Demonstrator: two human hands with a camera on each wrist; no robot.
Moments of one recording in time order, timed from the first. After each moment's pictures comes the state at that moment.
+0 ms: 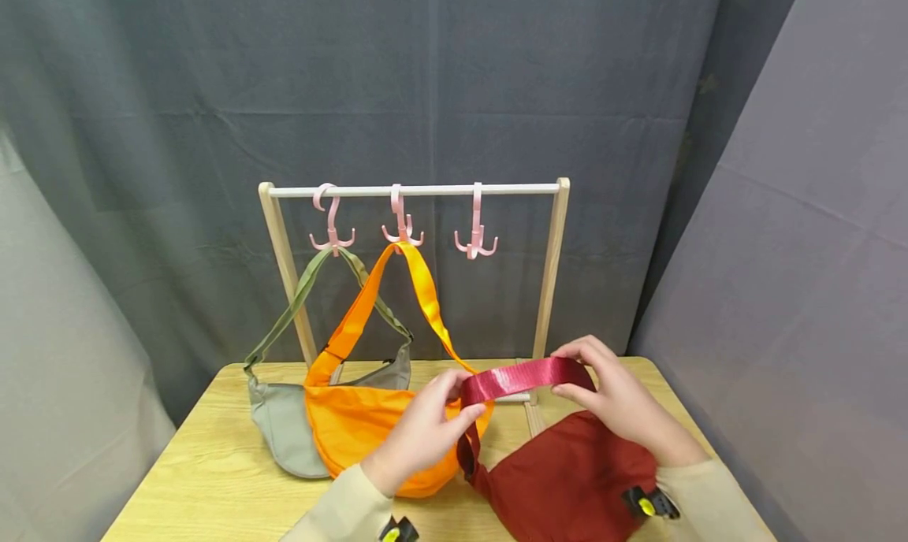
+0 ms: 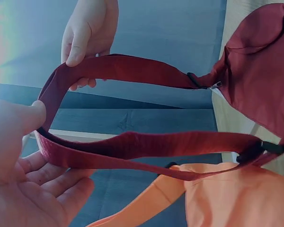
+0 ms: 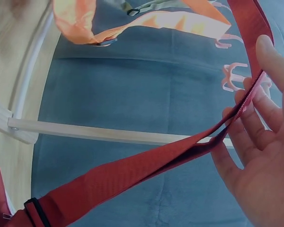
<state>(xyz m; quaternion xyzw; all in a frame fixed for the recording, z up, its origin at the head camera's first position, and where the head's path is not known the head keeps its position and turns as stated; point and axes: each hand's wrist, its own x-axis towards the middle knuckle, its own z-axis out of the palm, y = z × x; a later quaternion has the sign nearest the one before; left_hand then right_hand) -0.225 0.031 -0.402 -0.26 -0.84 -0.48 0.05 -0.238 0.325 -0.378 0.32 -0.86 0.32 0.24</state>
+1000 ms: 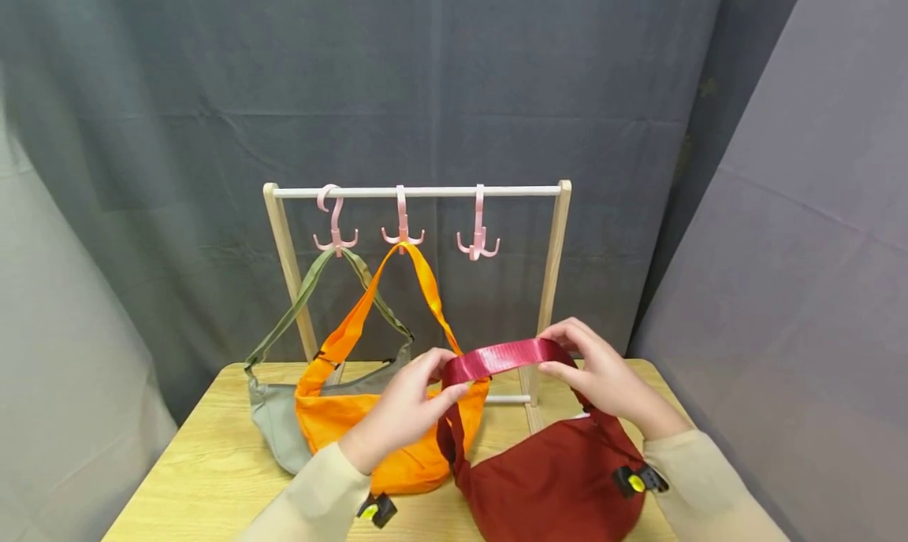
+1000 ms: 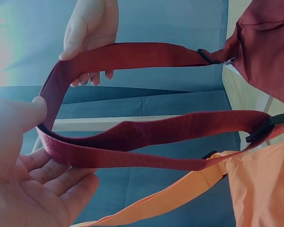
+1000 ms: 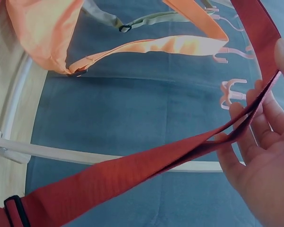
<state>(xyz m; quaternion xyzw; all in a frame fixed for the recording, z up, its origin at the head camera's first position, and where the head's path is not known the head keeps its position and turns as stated) -0.227 0.000 -0.367 -0.28 -0.85 -0.45 0.06 -0.239 0.302 -0.346 0.30 -0.87 0.36 0.17</state>
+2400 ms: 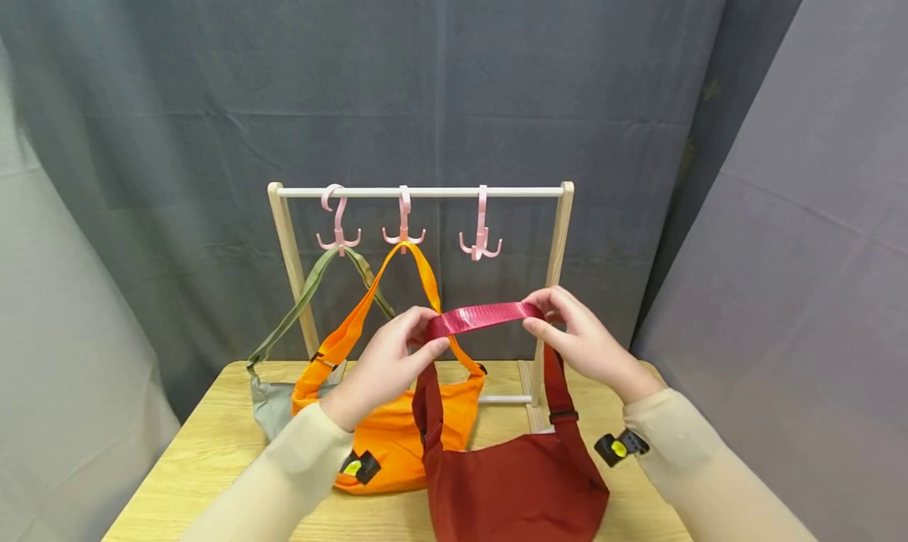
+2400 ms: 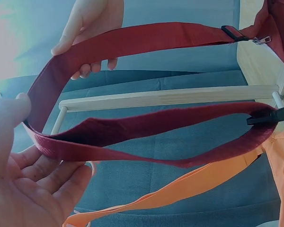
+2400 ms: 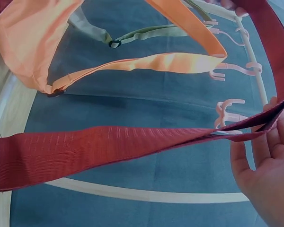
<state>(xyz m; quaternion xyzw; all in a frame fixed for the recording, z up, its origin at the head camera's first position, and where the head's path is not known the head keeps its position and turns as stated) -0.248 -0.020 -0.324 -0.27 -0.84 -0.46 0.09 -0.265 0.283 -0.314 0.28 -0.86 0.40 0.14</state>
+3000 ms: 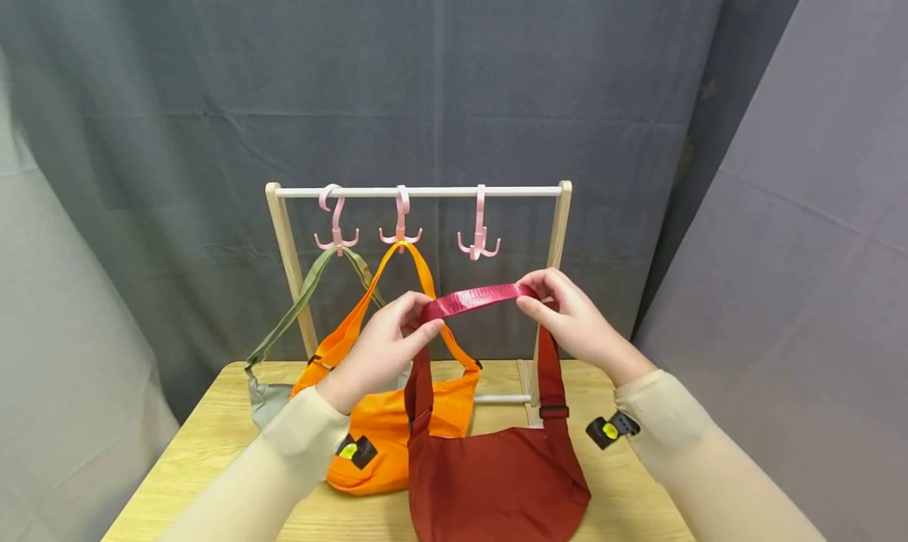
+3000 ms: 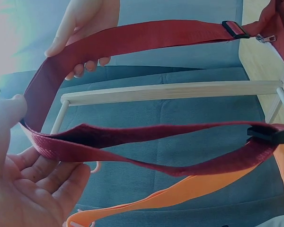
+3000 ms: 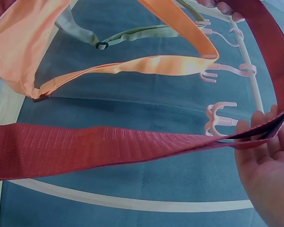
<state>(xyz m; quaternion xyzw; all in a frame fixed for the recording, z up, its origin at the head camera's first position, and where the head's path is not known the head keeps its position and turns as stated) -0.259 -0.023 -0.310 -0.26 -0.83 -0.49 0.08 -0.270 0.273 -0.293 0.27 -0.85 0.44 0.14</state>
